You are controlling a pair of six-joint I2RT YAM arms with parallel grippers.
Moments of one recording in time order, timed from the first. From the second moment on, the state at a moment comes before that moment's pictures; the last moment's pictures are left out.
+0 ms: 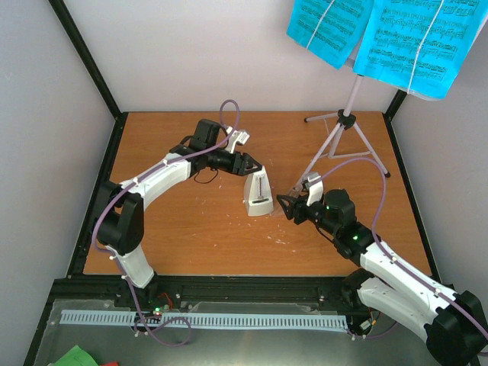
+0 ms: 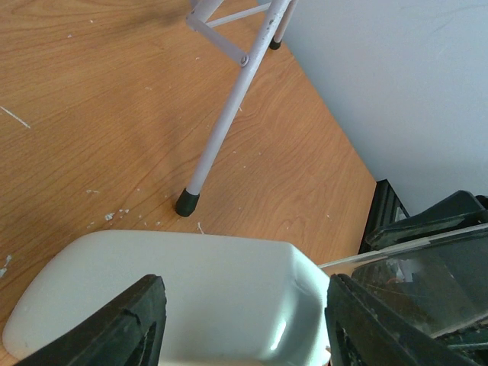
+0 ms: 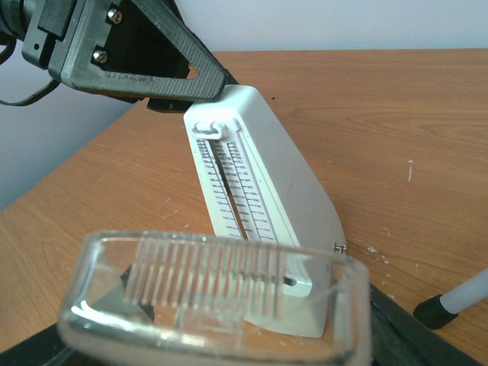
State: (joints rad) left arm -0.48 1.74 1.32 -0.31 0.79 -0.26; right arm 0.58 0.82 0.43 0.09 -0.18 0.28
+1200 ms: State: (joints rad) left arm -0.49 1.70 1.23 -0.26 0.86 -0.26; right arm 0.84 0.92 0.42 0.28 0.15 0.15
